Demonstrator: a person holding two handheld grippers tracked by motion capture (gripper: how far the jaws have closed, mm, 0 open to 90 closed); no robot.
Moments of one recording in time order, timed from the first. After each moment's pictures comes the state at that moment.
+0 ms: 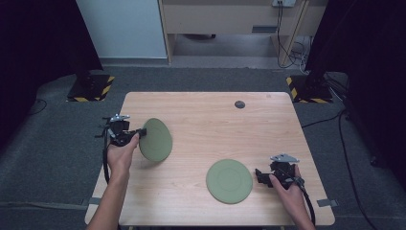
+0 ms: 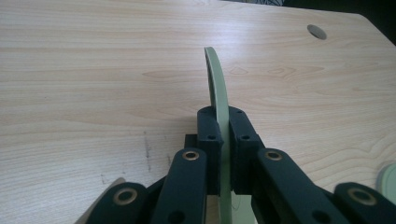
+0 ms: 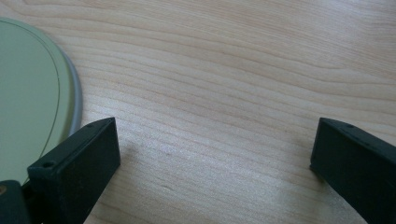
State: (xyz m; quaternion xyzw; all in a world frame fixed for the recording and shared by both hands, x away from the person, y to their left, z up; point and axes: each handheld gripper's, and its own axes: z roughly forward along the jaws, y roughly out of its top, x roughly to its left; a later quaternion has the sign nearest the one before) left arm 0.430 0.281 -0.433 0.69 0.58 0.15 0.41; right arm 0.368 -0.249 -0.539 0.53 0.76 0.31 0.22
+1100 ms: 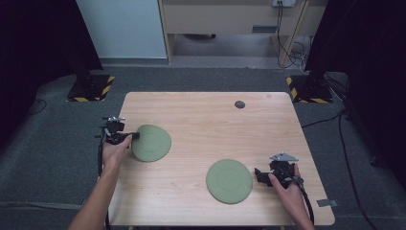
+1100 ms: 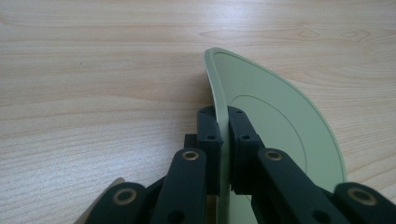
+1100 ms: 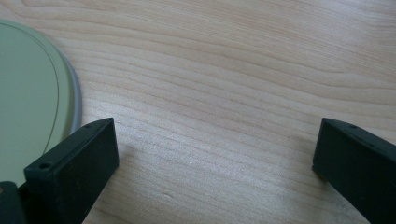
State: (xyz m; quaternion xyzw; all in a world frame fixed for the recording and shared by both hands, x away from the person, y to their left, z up) left arm 0.472 0.329 -0.492 0.71 0.59 0.12 0.37; right arm 0.371 -0.247 -0.539 0.53 0.76 0.31 0.22
